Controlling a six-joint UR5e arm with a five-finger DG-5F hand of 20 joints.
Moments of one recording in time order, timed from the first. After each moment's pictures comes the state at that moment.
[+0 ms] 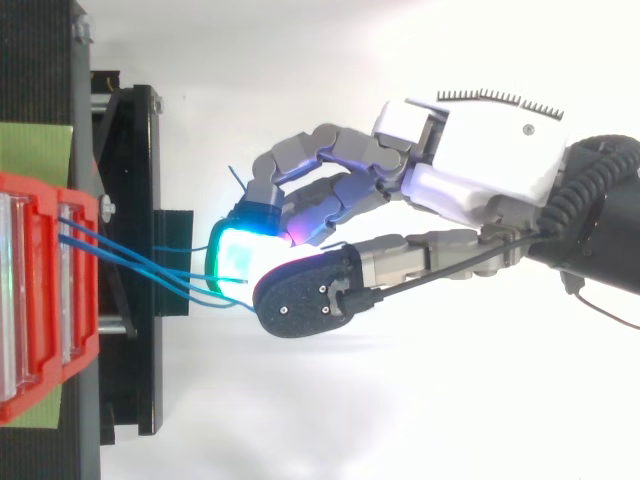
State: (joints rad) arm 0.24 -2.25 -1.19 -3.01 -1.09 0.08
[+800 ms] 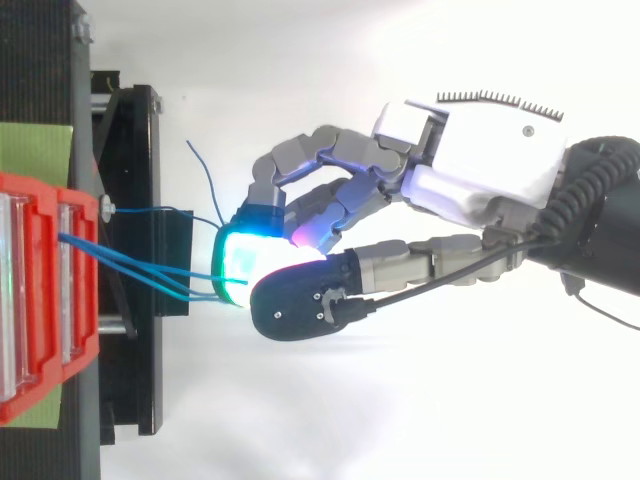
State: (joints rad) arm 0.24 -2.25 -1.19 -3.01 -1.09 0.08
